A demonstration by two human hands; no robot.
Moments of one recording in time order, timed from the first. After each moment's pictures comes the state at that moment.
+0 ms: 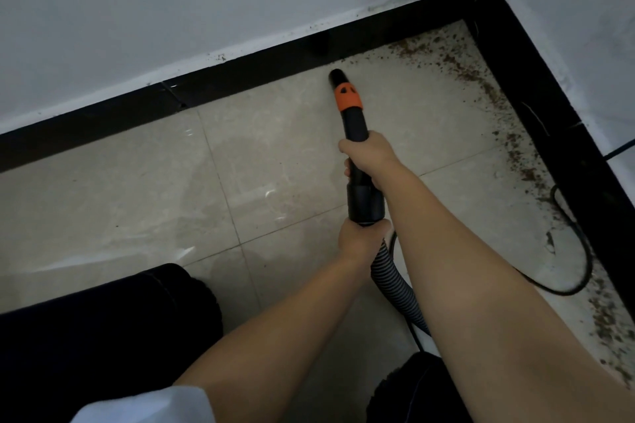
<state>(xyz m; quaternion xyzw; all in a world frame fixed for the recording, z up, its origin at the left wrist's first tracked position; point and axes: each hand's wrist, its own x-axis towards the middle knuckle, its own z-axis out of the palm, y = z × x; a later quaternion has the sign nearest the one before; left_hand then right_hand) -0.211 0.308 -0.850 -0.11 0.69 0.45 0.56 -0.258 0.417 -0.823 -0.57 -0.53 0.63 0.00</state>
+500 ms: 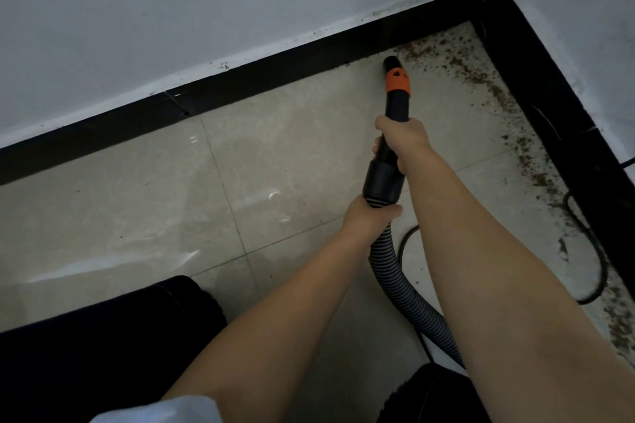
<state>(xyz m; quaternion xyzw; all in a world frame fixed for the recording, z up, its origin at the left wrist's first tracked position) -0.247 0.335 -0.846 -0.01 0.68 0.43 0.59 -0.260 0.458 -0.822 -0.64 -0.43 0.63 0.11</state>
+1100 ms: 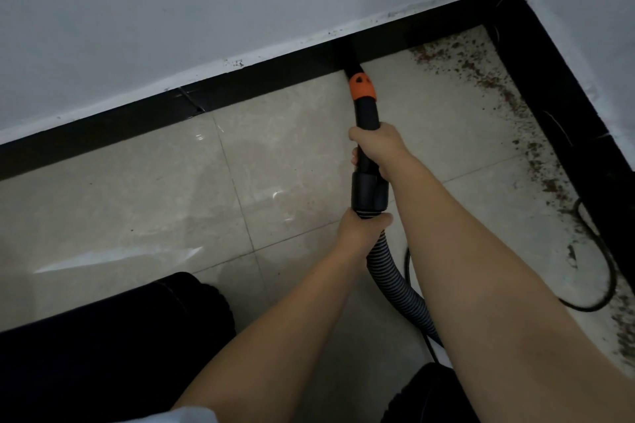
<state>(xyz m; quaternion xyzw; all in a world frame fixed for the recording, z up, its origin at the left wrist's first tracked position) -0.249 0.310 -0.849 -0.07 0.68 0.46 0.57 -0.288 0.428 -0.822 -0.58 -0.50 0.64 0.02</state>
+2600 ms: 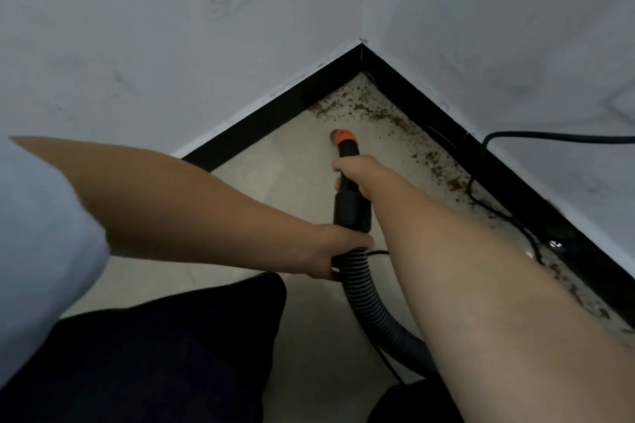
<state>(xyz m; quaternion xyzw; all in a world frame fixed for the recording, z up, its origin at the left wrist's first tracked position) -0.214 0.395 -0.776 0.11 0.66 0.17 0.72 -0.177 0.510 -0.773 -0.61 -0.39 0.69 0.05</state>
